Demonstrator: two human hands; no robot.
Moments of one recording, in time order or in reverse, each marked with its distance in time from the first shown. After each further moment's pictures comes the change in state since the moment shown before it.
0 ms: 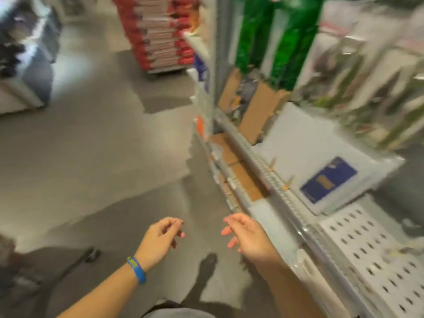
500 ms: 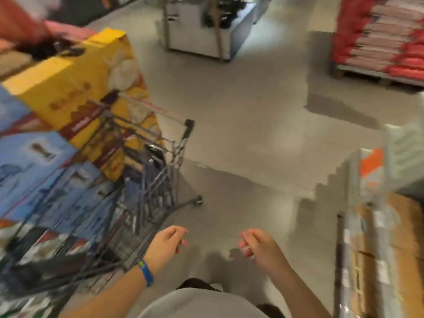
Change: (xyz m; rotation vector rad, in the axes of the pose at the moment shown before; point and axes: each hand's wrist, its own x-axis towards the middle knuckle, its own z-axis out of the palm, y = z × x) left_hand -0.100 -0.202 -0.282 -0.306 0.679 -0.470; right_hand 0.100 -0.015 0.372 -0.514 -0.638 0.031
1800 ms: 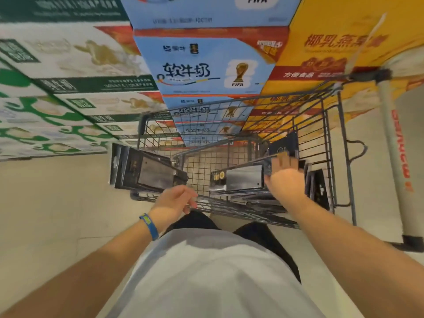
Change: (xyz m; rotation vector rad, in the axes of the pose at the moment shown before) left_hand 0.062 -0.107 -0.223 -0.537 0.661 -0.515; right_hand 0.298 -0.237 0.398 -1.816 -0.358 -1.032
